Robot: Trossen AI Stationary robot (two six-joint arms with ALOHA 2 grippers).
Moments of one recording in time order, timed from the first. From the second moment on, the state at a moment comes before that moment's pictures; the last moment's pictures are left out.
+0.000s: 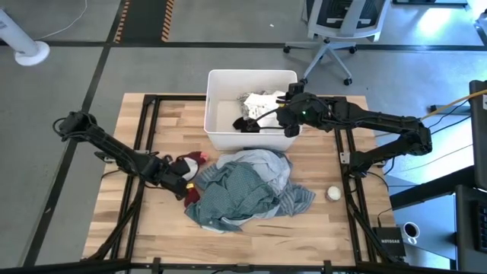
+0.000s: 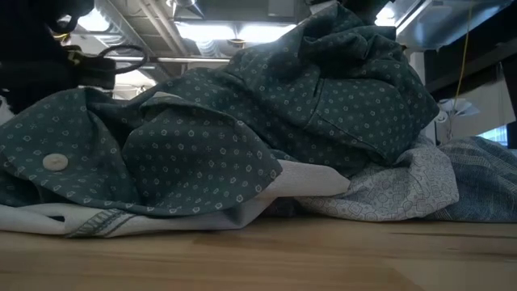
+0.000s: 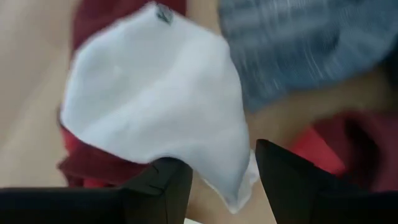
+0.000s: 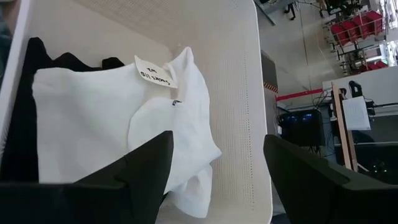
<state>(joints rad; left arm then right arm) -0.45 1.19 0.58 -0.71 -0.36 -0.97 -0.20 1.28 1.27 -0.65 0.48 -0.70</state>
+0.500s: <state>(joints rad) -0.45 1.19 0.59 -0.62 -0.45 -0.69 -0.20 1.28 1.27 -0.63 0.41 -0.71</state>
